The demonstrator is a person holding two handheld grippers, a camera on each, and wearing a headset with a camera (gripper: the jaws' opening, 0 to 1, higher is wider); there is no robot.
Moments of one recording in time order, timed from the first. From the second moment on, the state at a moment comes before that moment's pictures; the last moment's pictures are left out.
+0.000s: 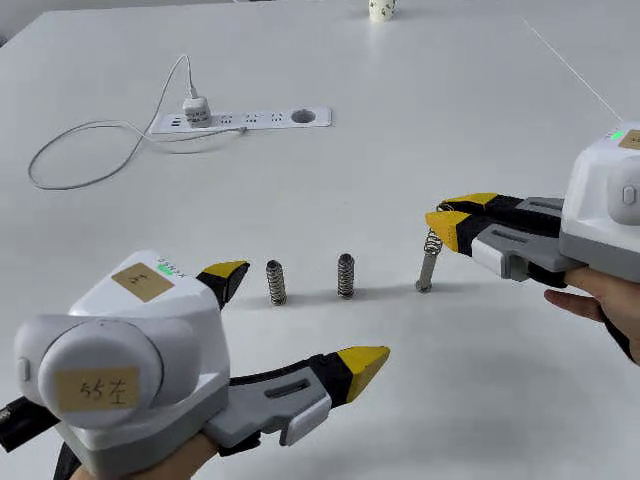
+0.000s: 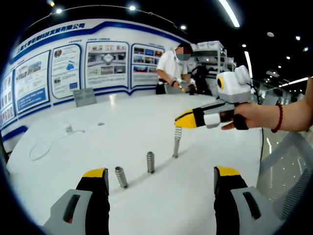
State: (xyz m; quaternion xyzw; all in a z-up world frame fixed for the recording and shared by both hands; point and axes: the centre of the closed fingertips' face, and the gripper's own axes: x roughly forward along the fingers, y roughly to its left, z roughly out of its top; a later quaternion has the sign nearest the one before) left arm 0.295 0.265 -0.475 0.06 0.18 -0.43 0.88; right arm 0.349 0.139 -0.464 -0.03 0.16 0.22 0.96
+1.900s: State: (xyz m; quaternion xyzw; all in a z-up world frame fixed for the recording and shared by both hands) left arm 0.309 0.296 -0.489 0.07 0.21 -0.38 0.90; right arm 0.346 0.141 -0.519 -0.03 0.21 0.20 0.96
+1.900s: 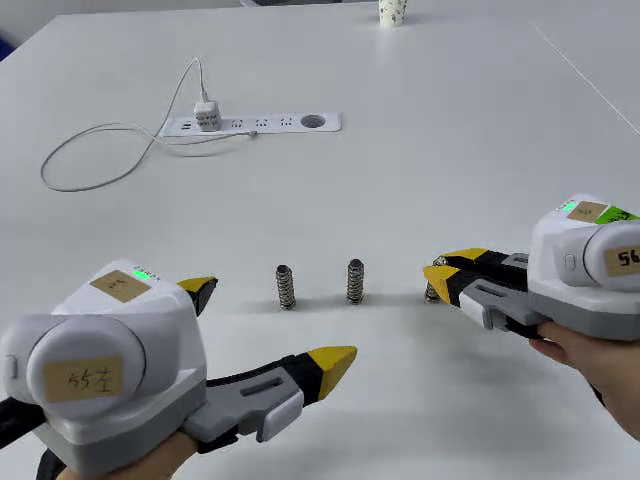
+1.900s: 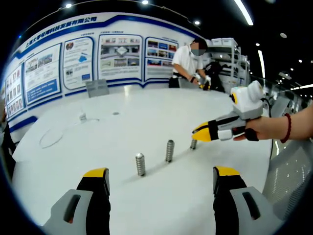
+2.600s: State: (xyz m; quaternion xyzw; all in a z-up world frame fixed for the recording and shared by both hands) left arm 0.318 0.310 -0.488 0.07 0.22 -0.37 0.90; right arm 0.318 0.140 -0.494 0.00 0.24 0.22 0.95
